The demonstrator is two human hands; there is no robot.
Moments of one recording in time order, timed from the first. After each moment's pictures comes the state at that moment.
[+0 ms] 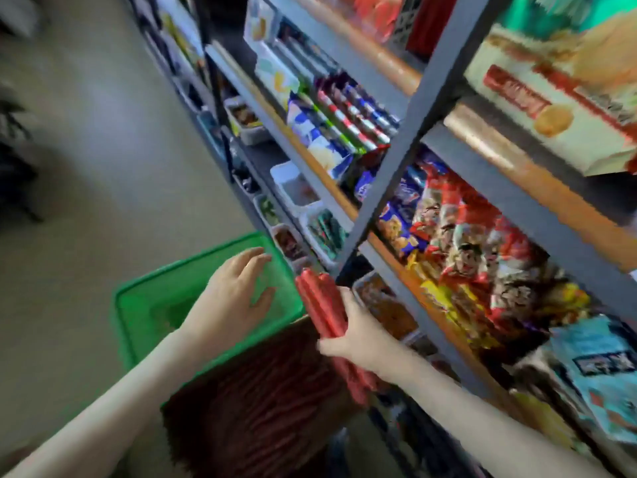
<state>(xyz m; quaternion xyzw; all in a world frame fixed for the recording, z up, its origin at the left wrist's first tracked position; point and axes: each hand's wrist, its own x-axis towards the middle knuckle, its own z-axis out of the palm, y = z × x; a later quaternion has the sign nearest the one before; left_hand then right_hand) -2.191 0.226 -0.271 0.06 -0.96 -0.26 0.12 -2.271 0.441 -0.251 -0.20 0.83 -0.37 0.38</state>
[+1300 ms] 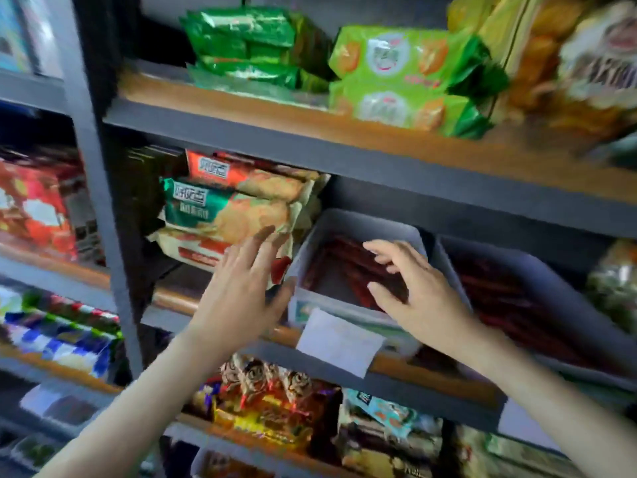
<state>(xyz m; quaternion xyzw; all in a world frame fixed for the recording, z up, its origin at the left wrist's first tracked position) -2.371 0.450 -0.030 -0.30 -0.87 -0.24 0.30 -2.293 0.684 0.014 -0.16 0.94 -0.19 -0.25</state>
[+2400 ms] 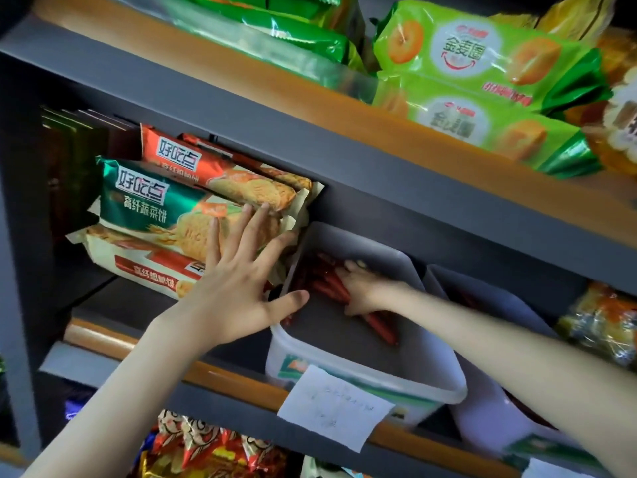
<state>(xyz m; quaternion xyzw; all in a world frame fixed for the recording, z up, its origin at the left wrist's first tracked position) -2.460 0.476 -0.036 -0.33 -0.87 -0.27 0.25 -2.477 0.722 -0.016 0.02 0.98 0.15 0.09</state>
